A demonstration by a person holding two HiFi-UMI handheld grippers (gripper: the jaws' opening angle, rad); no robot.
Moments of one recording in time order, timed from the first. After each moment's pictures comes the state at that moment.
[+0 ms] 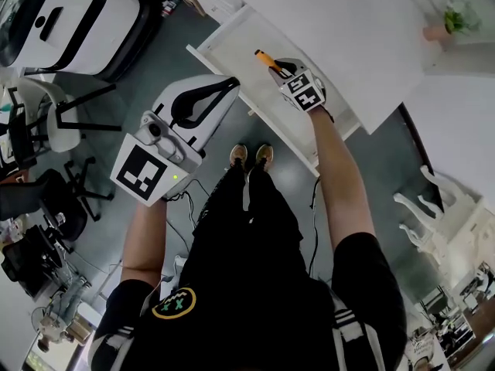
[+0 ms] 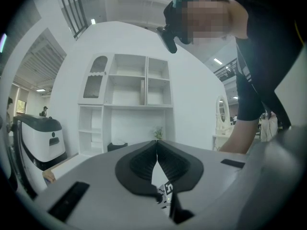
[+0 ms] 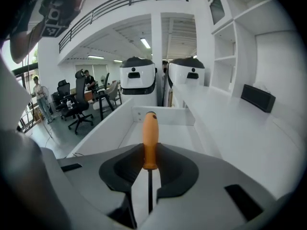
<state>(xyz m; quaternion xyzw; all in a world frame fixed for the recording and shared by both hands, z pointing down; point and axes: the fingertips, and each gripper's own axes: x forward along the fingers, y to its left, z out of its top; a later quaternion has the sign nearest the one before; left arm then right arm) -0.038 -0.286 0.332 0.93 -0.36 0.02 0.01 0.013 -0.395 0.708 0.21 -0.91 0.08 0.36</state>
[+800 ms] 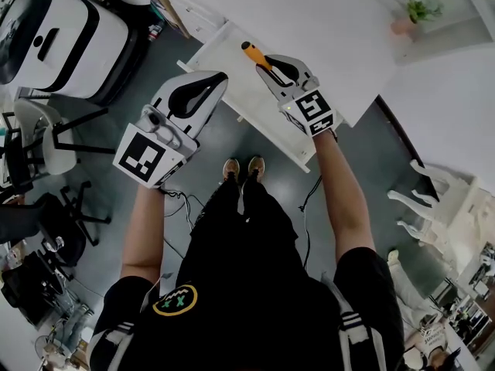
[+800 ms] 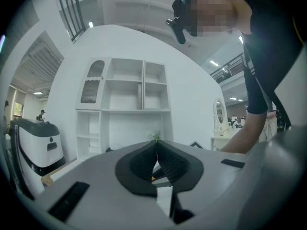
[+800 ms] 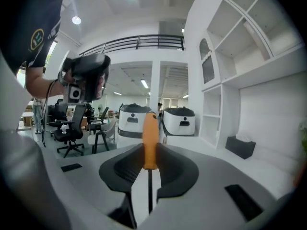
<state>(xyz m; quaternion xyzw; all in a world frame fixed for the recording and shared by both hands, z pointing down) -0.044 -0.277 0.313 0.94 -0.34 0.01 -0.03 0.011 -0.360 0.469 0.27 -0.95 -0.01 0.15</state>
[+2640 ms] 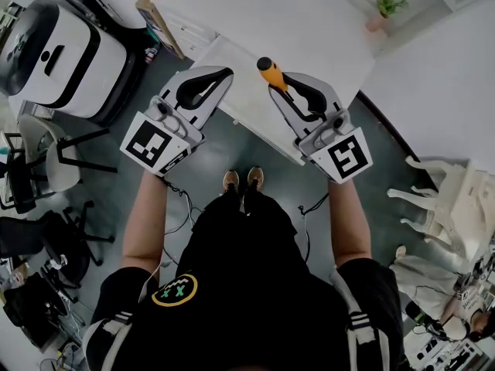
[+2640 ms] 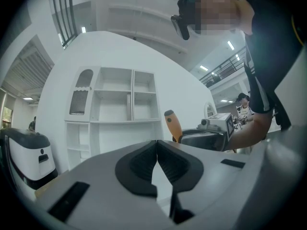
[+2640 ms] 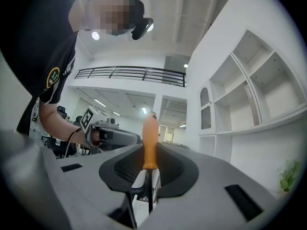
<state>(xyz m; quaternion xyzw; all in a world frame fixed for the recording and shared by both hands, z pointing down) -0.025 -0.235 0.261 0.95 -0.29 -0.02 -0.08 0.037 -0.224 0.253 0.29 -0.95 -0.10 -0.02</state>
